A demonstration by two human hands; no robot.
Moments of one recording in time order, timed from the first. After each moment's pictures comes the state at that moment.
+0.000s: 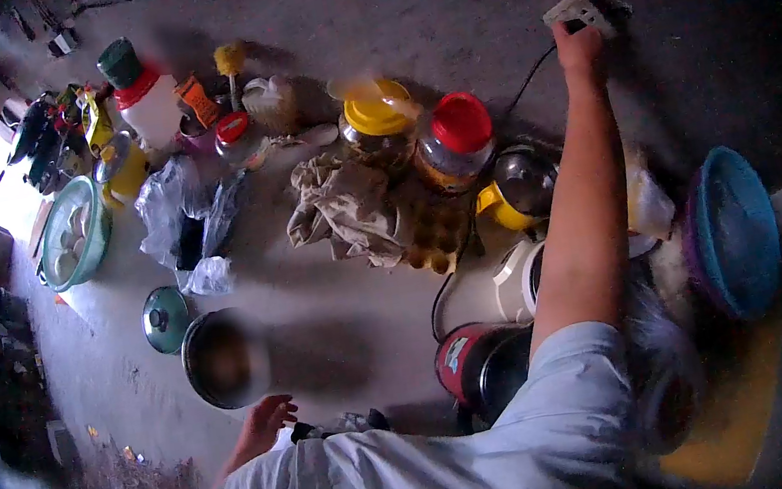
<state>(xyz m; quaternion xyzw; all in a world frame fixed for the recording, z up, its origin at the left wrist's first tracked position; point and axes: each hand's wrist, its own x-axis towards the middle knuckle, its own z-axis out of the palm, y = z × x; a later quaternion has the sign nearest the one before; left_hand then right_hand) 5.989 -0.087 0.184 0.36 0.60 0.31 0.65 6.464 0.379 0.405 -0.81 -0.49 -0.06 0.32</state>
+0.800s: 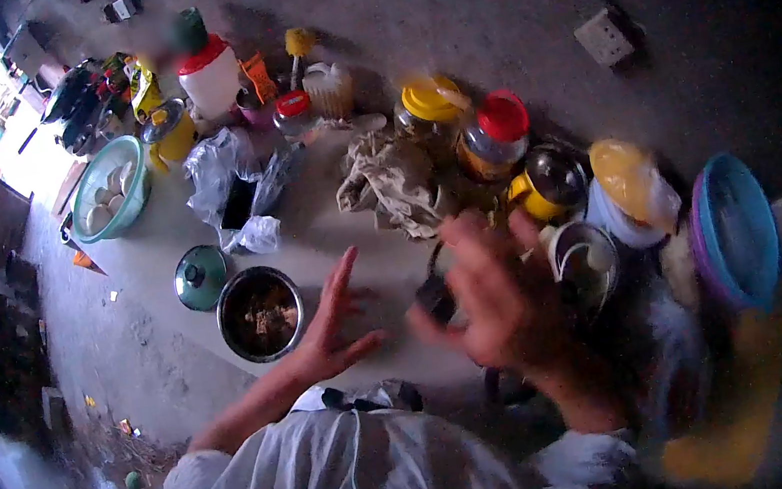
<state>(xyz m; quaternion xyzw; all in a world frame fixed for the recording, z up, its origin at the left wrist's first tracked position) 6.051 -0.020 0.328 0.67 0.38 0.46 0.45 6.259 0.007 0.441 -0.35 -0.89 -0.12 0.28</state>
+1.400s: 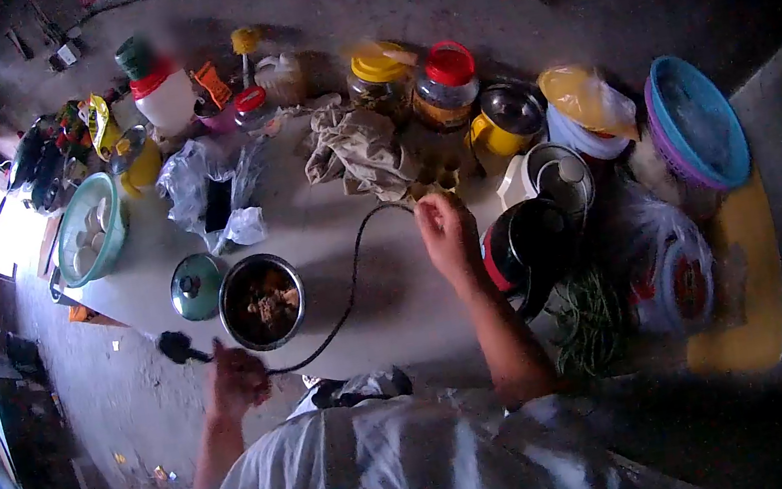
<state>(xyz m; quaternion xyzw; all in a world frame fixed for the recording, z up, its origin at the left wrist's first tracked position) 5.904 -0.129 0.310 0.27 0.51 0.43 0.69 6.229 -0.003 0.291 -0.58 -0.59 0.24 0.50</state>
